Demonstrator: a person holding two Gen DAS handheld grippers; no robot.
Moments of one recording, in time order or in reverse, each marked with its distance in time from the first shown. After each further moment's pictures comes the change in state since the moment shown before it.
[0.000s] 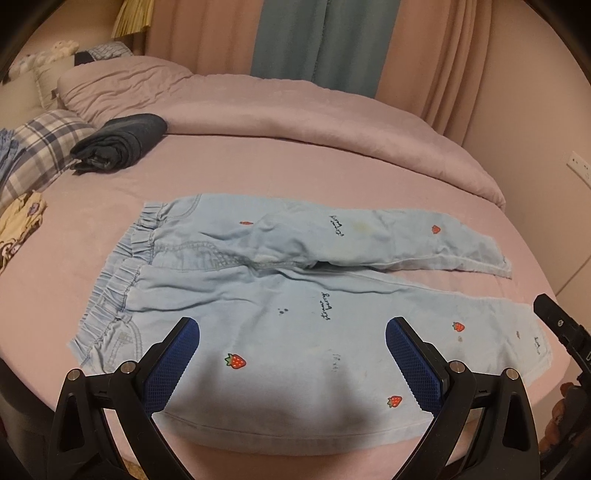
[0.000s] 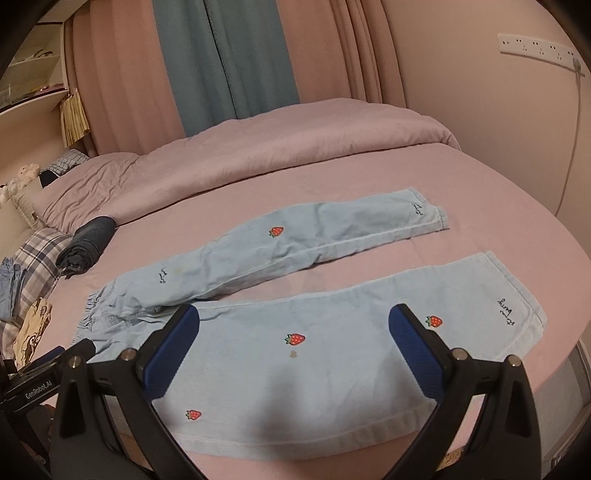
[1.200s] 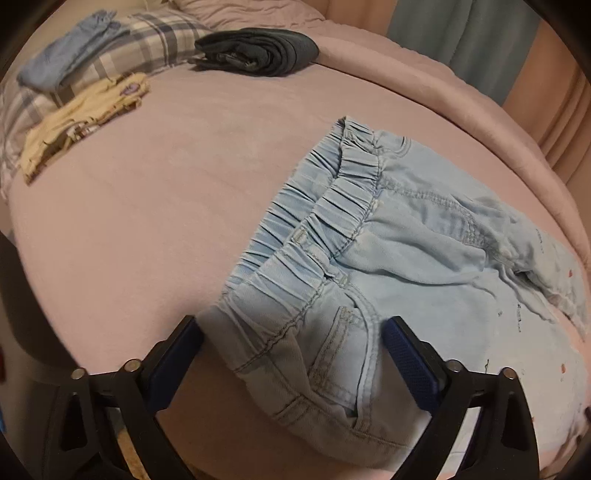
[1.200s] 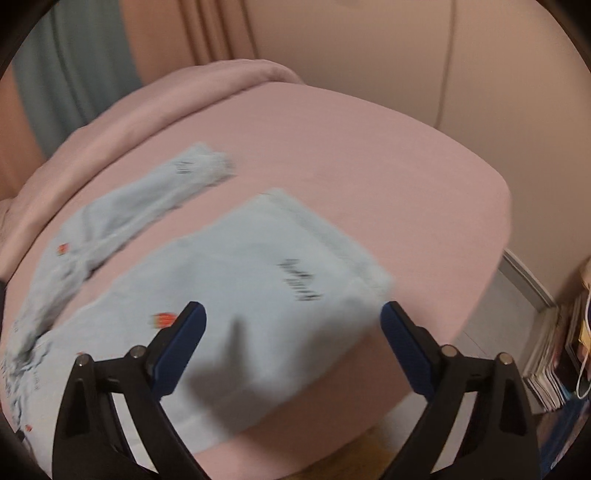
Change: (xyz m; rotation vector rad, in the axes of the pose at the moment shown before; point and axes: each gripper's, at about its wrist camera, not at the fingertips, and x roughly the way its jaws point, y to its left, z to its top) left arm 0.044 0.162 -0.029 -0.326 0.154 0.241; right arm 0.025 -0.203 -0.025 0.326 0.168 -0.425
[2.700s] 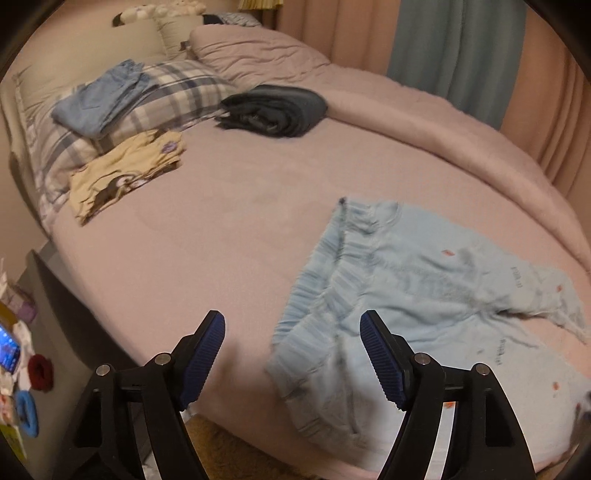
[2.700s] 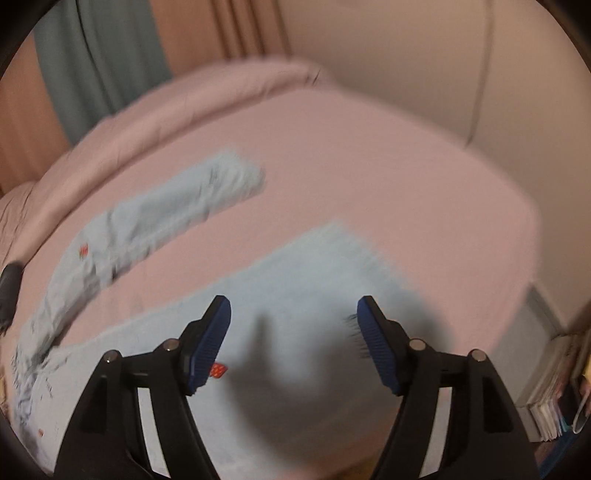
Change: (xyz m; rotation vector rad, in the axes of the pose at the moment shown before) left arm -0.083 0.012 0.018 0.028 -0.160 0.055; right arm 0.032 0.036 0.019 -0.091 0.118 0.140
